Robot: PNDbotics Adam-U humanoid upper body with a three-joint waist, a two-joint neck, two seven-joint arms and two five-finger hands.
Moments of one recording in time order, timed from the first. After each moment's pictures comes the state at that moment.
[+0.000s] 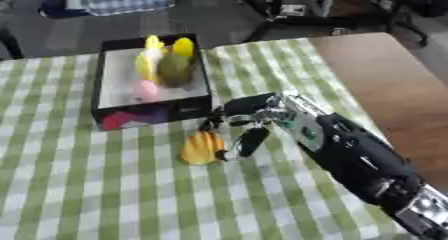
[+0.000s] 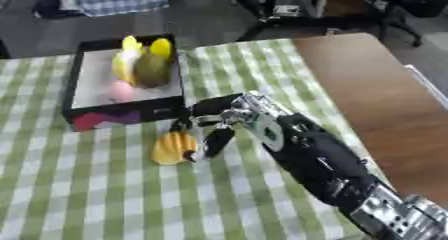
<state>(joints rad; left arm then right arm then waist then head) -0.07 0.26 0.07 -1.81 -0.11 0.07 0.09 -0.70 -0.35 0.46 -1.15 0.72 -0.43 0.61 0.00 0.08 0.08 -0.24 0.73</state>
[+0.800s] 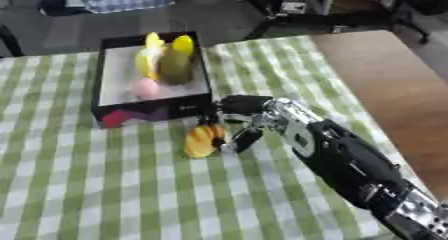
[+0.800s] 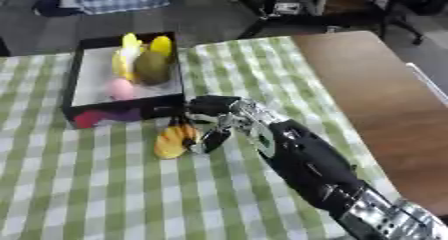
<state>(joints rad) -0.07 0.26 0.07 -1.81 -0.11 0.07 0.09 -0.69 -0.32 0.44 -1.10 0.80 -0.44 0.30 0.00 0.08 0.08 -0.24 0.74</state>
